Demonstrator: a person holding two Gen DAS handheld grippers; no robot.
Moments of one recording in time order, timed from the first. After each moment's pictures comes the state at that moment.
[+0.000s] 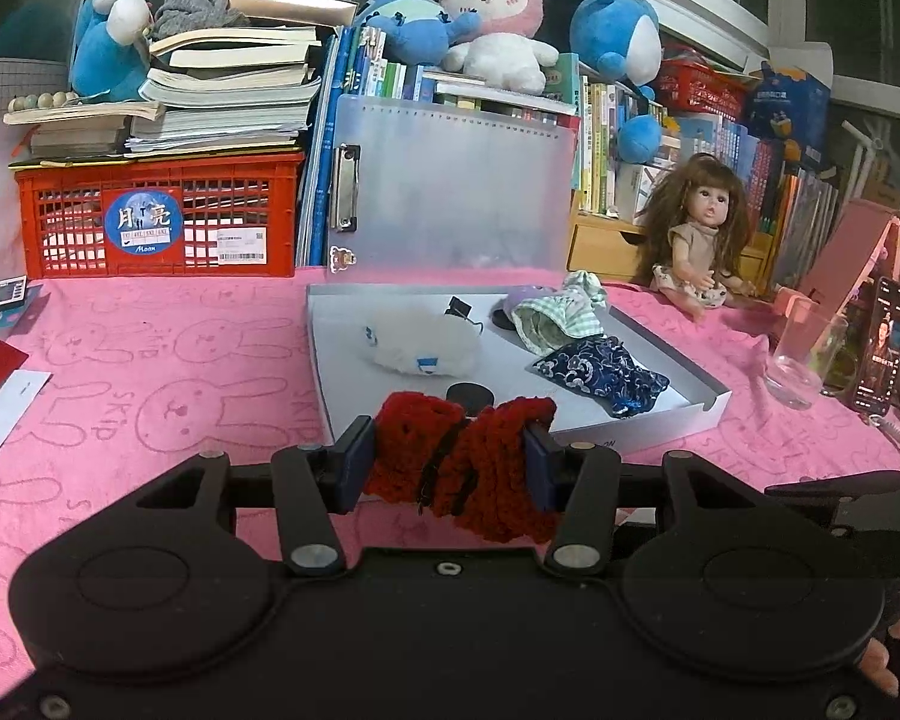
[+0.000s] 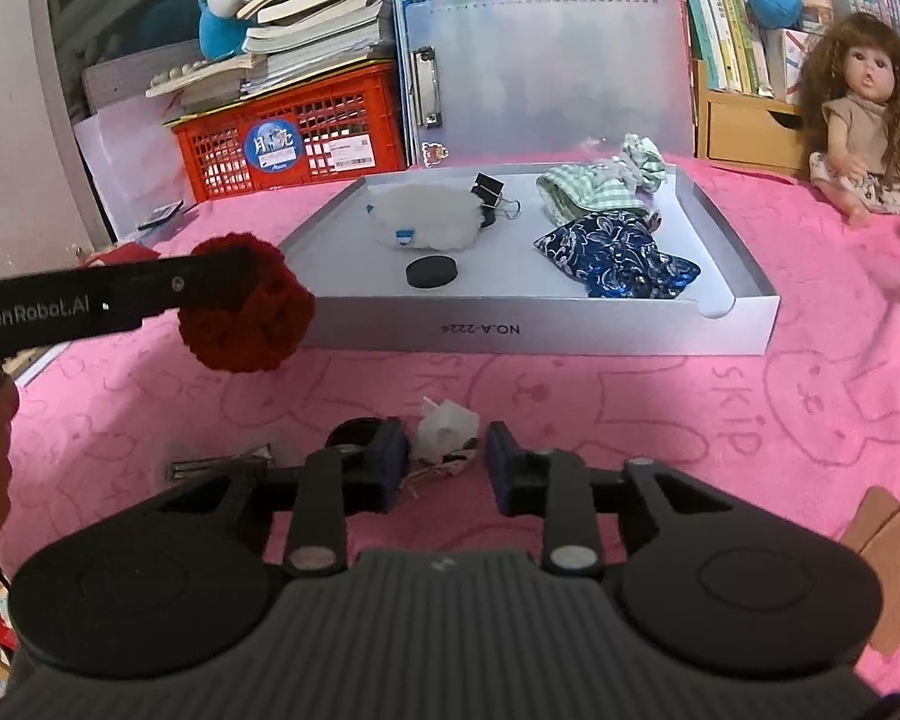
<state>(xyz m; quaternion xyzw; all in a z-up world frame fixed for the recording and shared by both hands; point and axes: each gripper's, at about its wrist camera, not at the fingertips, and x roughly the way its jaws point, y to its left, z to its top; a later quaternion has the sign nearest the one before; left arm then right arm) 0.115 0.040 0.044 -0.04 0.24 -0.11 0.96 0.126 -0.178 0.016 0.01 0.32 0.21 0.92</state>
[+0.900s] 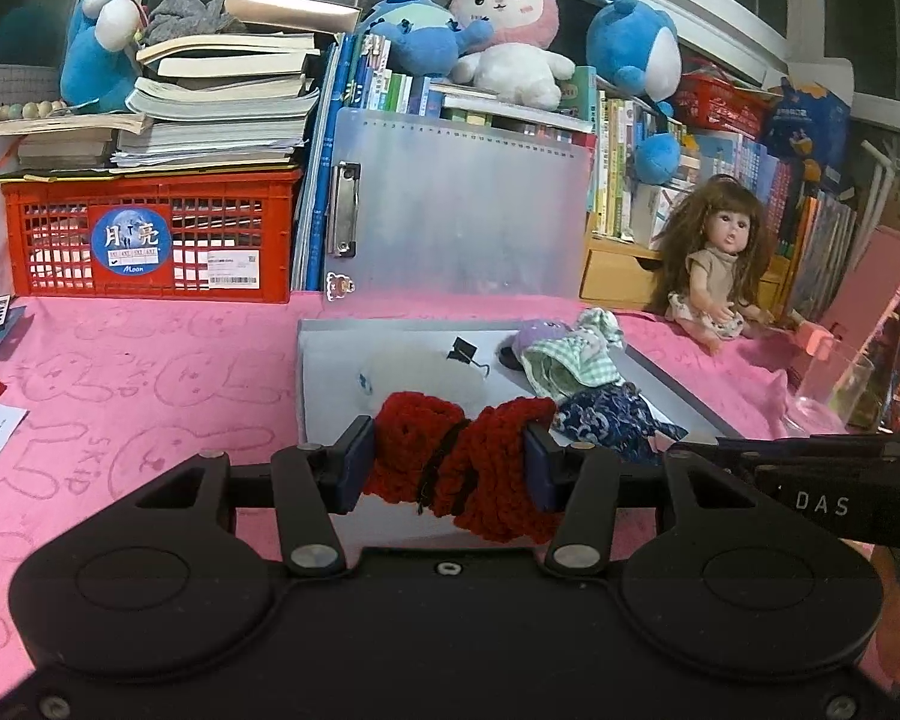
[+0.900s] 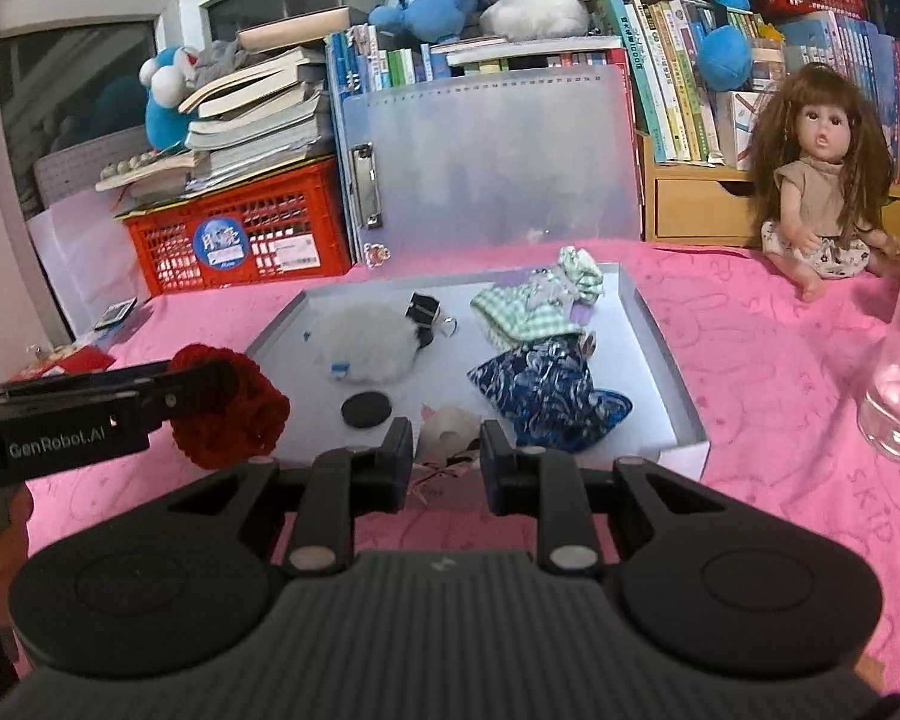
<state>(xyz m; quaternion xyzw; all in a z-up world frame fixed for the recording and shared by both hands) 0.164 0.029 0.054 -0.05 0.23 -0.10 0.97 0.166 -0.196 0.059 0.04 0.27 0.17 0.95</state>
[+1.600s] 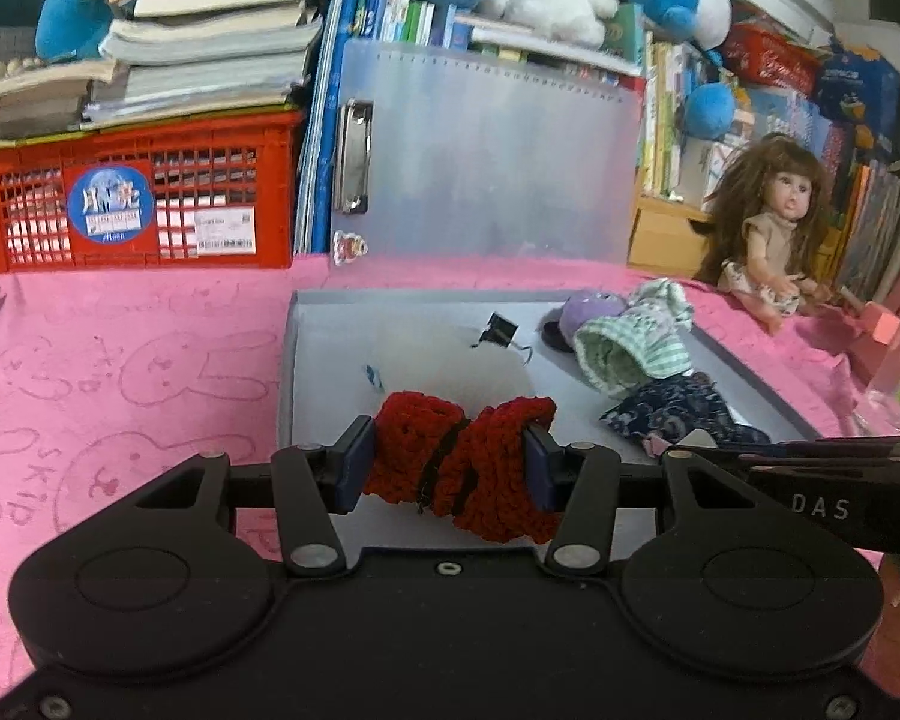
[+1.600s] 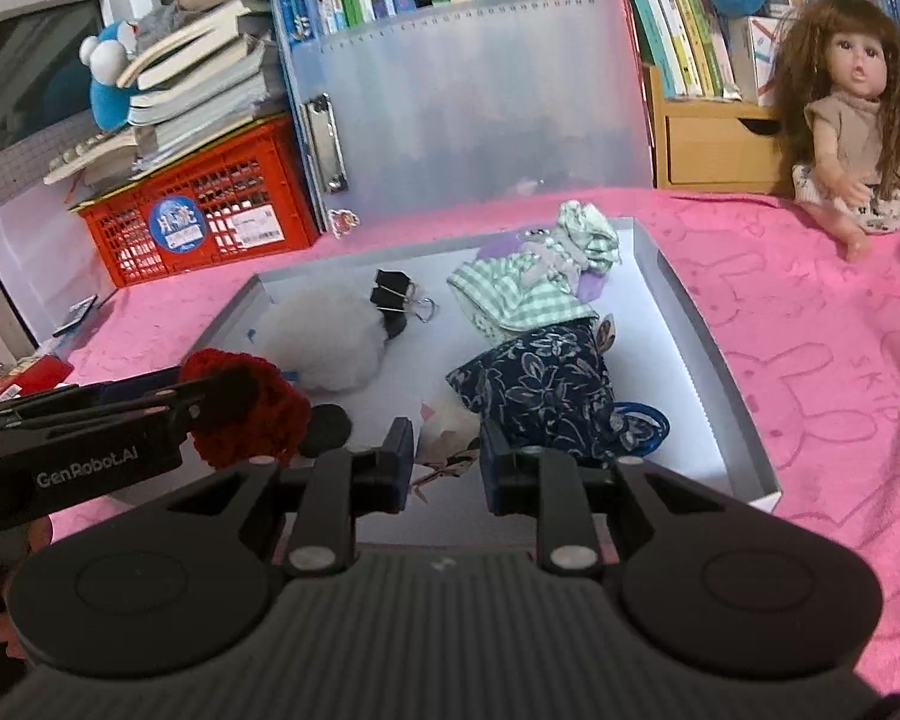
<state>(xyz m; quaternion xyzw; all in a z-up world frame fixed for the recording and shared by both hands) 0.244 0.015 0.022 -0.04 0.28 -0.08 0.96 0.236 -0.184 0.029 0.06 0.32 0.16 0.93</state>
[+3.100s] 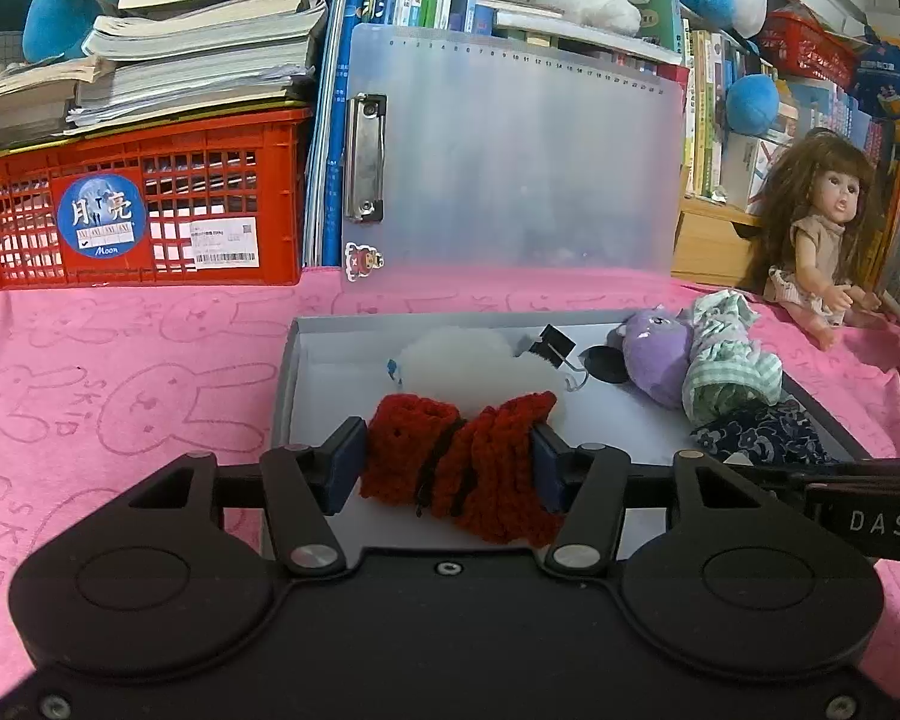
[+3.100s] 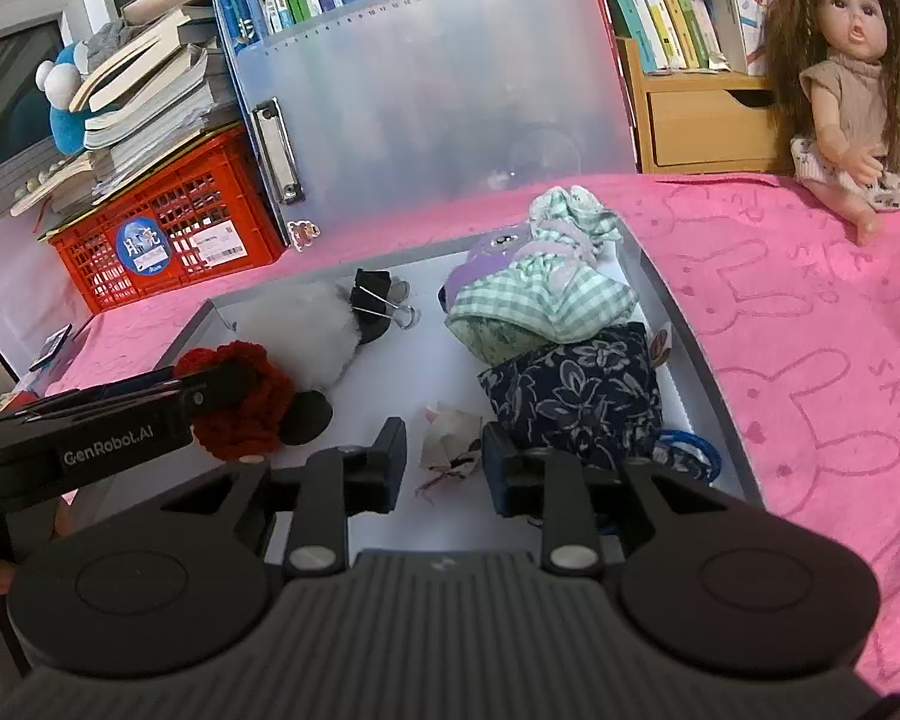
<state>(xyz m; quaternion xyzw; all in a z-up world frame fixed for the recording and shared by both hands) 0.293 0.010 0.010 -0.03 0.27 -0.05 0.96 0.273 -0.195 0.023 0.09 0.33 0.15 0.93</state>
